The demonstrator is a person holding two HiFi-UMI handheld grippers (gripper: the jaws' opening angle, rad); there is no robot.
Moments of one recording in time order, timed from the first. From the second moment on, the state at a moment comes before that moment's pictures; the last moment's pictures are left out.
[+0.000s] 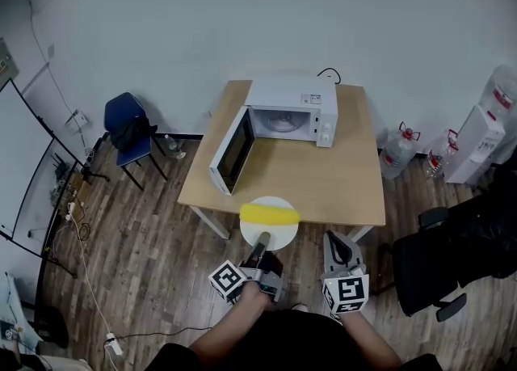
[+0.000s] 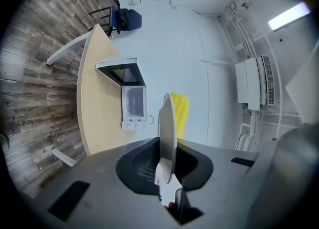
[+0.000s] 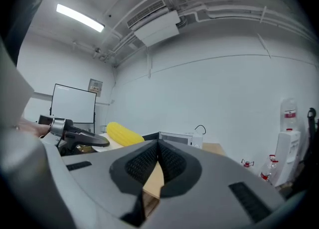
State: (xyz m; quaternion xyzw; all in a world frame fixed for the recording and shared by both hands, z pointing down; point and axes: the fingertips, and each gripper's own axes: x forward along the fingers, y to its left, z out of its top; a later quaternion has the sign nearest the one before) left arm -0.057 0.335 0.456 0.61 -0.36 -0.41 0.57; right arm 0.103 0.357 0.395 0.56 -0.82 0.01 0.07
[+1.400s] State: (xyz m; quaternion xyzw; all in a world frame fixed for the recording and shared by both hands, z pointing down) left arm -0.034 0.146 0.497 0.62 -0.34 -0.38 0.60; right arm 0.126 0.184 0.420 0.58 -0.81 0.03 0.08
